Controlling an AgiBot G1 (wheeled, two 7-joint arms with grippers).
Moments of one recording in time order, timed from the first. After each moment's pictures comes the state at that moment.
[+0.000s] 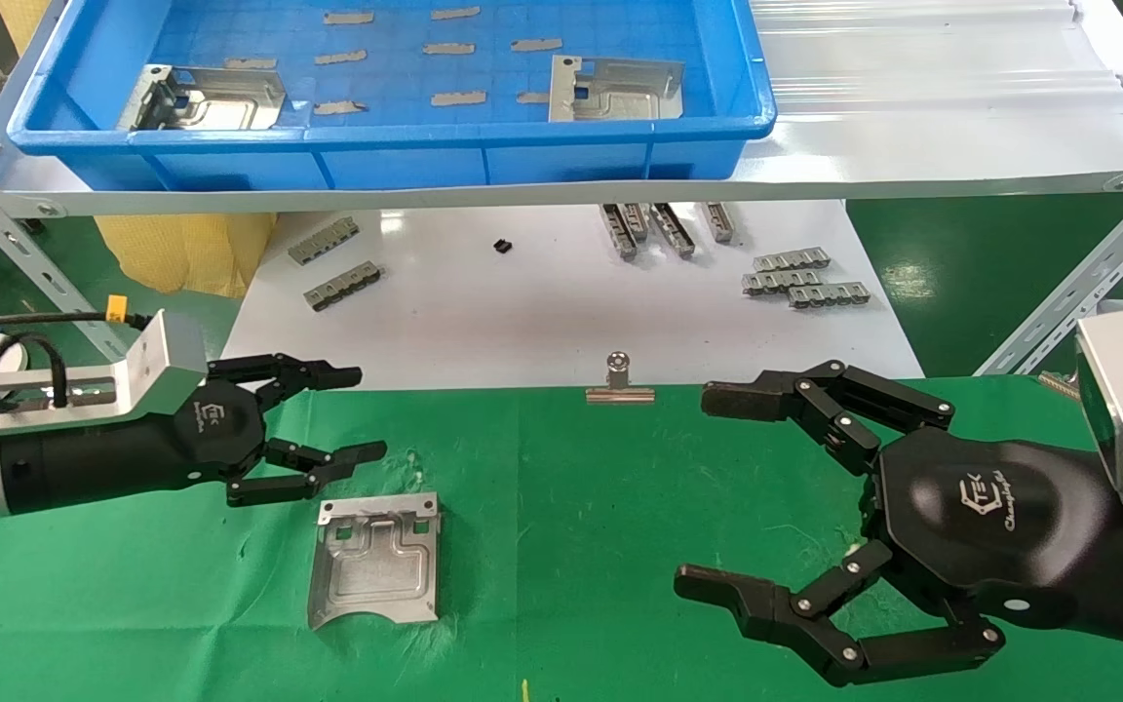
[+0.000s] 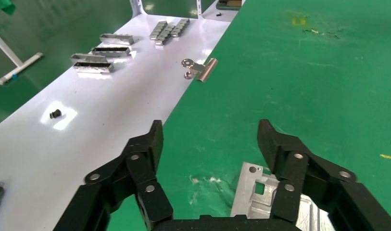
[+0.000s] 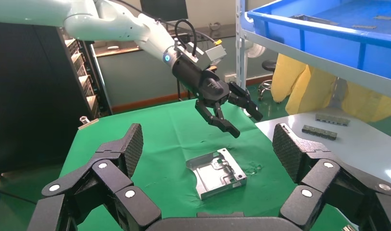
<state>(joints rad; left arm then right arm) -1.67 0.95 0.78 -0.03 1.02 1.60 0.57 1.08 -0.56 -0.39 1.23 -0.63 -1.42 0.12</state>
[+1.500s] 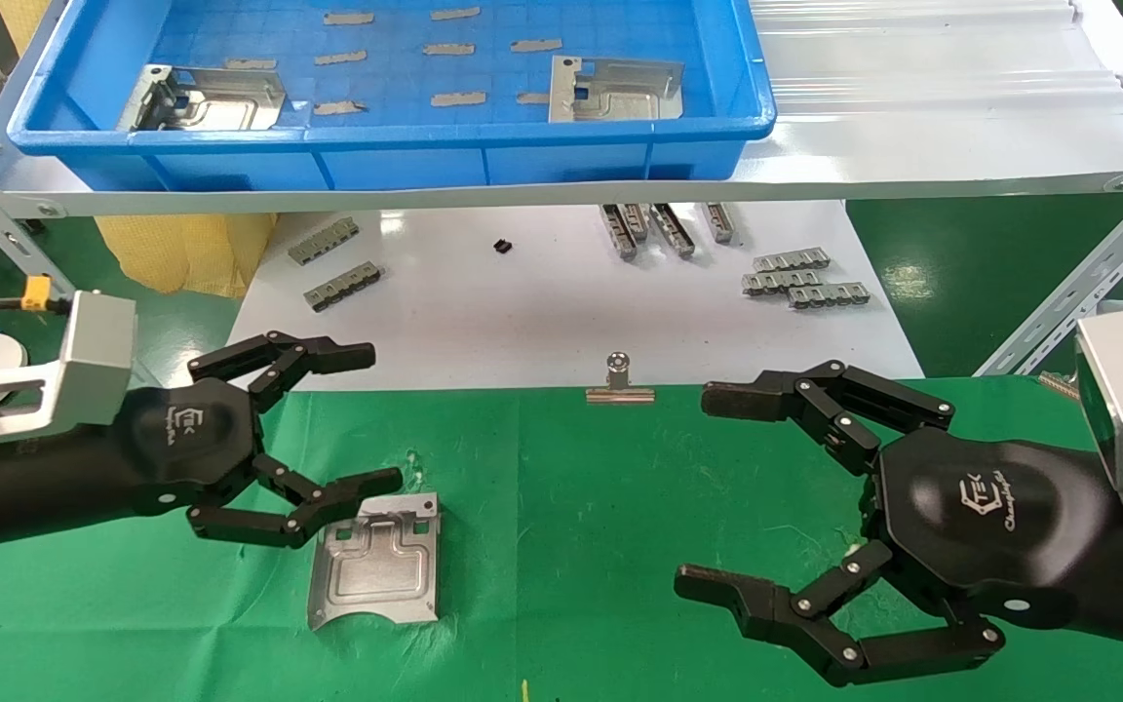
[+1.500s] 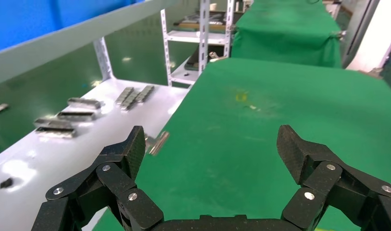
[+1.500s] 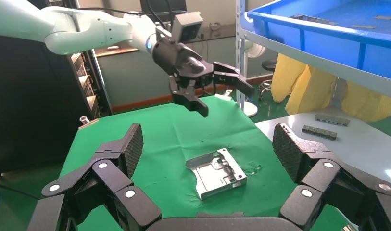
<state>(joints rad) -1.34 0.76 0.50 -0.72 0.85 1.54 0.14 1.08 -0.56 -0.39 1.23 -0.63 -1.42 0.12</state>
